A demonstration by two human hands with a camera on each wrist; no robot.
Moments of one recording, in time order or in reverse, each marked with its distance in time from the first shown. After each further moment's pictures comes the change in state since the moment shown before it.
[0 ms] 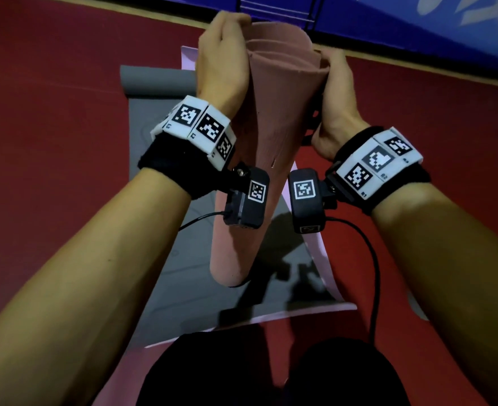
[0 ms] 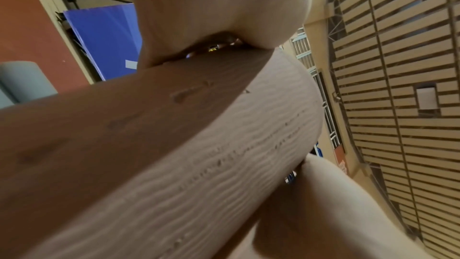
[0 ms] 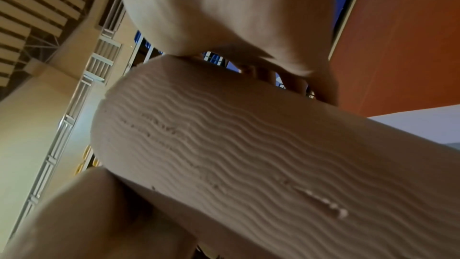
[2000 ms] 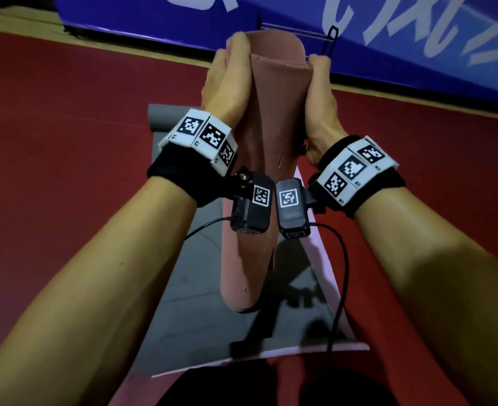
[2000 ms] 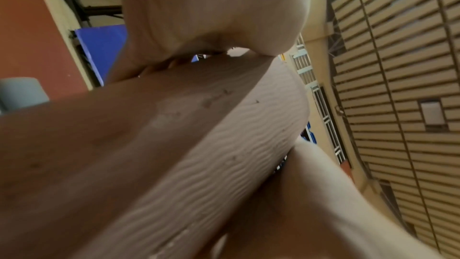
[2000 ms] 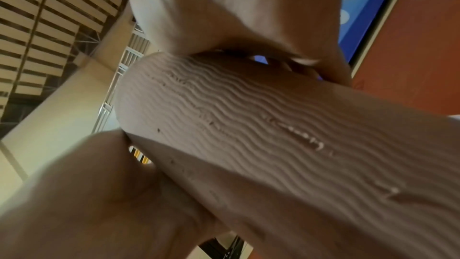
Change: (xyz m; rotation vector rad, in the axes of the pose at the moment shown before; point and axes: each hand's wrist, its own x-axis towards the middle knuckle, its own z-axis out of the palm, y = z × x) left_hand 0.010 0.039 -0.019 0.067 -0.062 -0.114; right_hand 0.026 -0.033 0.035 -0.030 -0.018 -0.203
